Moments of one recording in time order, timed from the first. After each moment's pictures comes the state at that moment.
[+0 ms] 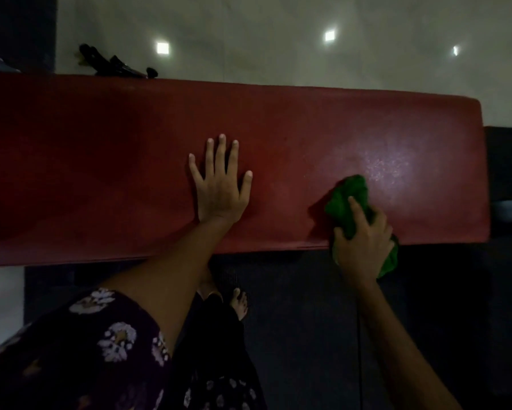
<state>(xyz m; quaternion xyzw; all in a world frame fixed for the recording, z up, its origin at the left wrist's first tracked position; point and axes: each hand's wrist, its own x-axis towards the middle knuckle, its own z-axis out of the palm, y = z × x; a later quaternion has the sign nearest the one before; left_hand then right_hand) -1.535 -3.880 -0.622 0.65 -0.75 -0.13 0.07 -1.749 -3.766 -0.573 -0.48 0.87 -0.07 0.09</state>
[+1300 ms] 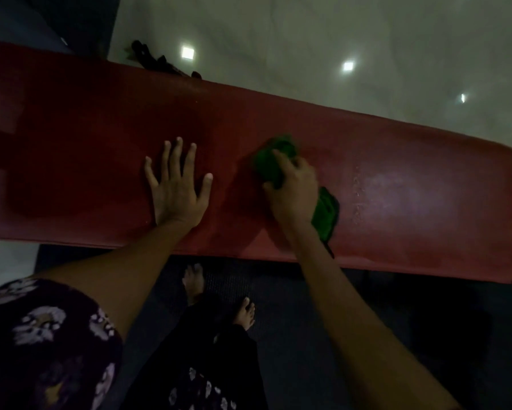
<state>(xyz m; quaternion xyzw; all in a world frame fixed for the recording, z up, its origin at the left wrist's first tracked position) -1.378 -3.880 -0.621 0.72 -0.68 -0.13 0.07 -1.567 -3.887 -0.568 -0.62 0.75 -0.11 0.18</state>
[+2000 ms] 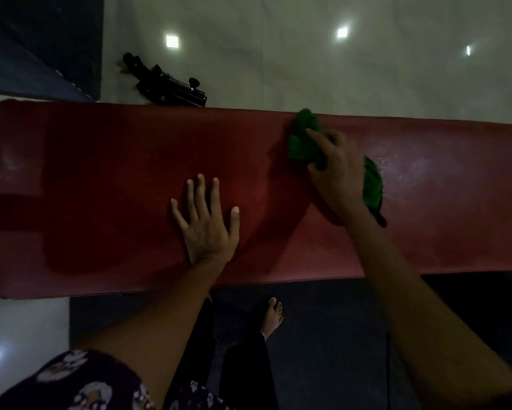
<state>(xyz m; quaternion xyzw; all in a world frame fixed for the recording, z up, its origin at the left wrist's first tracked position) -1.381 -3.883 -0.623 0.72 -0.68 -0.13 0.07 -1.599 -3.960 -0.575 -0.64 0.75 -0.09 0.11</state>
